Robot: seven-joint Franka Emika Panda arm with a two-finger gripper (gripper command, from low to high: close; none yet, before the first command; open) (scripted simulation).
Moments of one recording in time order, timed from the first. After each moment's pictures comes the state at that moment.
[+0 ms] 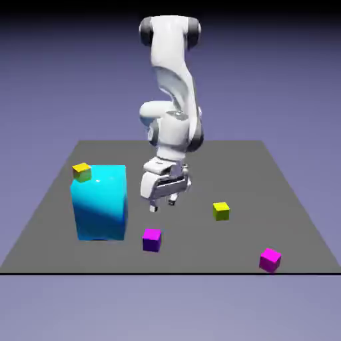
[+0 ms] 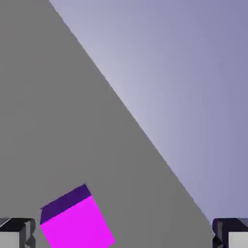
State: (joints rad) arm -0.12 0.02 0.05 -2.62 -0.49 2.71 0.04
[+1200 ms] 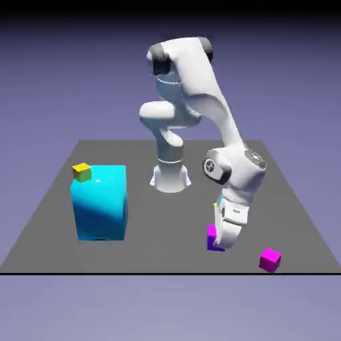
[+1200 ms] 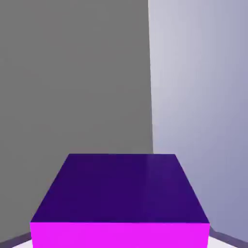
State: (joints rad) arm 0.09 0.45 0.35 -2.03 -0.56 2.24 0.08
